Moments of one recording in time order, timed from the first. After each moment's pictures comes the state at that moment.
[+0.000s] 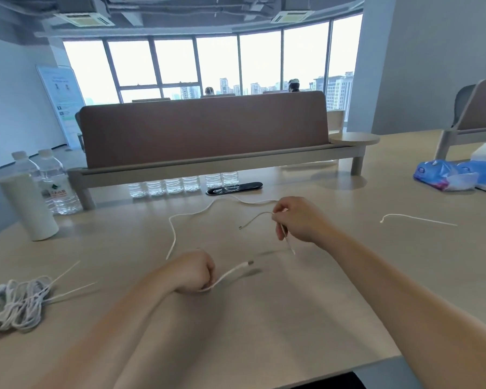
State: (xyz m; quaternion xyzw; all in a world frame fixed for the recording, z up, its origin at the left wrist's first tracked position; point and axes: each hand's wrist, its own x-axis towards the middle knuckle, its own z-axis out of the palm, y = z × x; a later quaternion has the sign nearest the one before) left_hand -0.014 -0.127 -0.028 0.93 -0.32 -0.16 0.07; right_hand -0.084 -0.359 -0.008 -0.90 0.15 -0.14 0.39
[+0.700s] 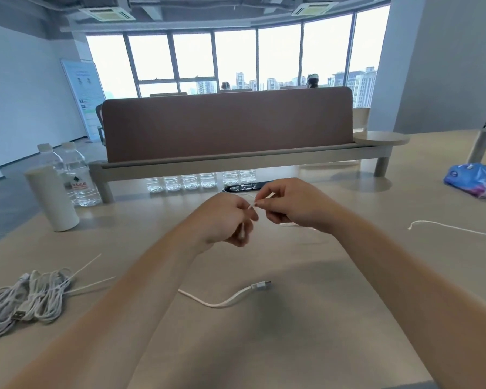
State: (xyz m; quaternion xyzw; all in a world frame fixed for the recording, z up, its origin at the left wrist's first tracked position) left_hand -0.008 -0.152 0.032 0.81 -0.27 -0.17 0.49; right_hand -0.062 -0.326 0.031 -0.89 -0.01 -0.10 0.45
